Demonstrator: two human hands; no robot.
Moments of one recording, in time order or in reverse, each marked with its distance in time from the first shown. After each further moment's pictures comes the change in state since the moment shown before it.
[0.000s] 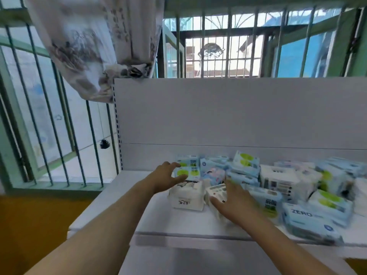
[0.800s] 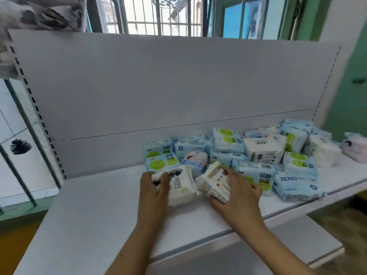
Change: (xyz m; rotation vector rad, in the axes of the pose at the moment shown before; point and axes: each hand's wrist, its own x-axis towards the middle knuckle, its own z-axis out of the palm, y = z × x) left_hand 0.015 -0.033 0.095 -0.823 0.273 -0.010; right_hand -0.002 -0.005 0.066 -0.032 0.432 0.195
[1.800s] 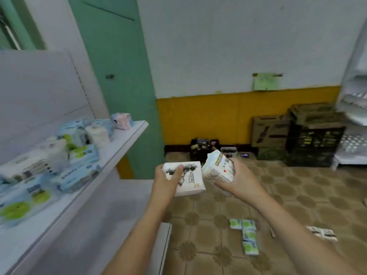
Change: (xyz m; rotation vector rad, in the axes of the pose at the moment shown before) left_hand -0.328 0.166 0.262 -0.194 -1.213 0.123; right_hand -0.340 0.211 -0.291 0.000 0.353 0.944
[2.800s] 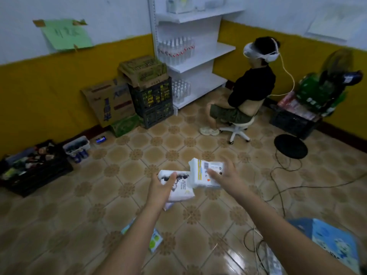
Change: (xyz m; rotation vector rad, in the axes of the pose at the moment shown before) left_hand 0.128 -0.021 0.616 0.138 -0.958 -0.187; right_hand 0.073 0.444 -0.210 0.179 0.537 0.941
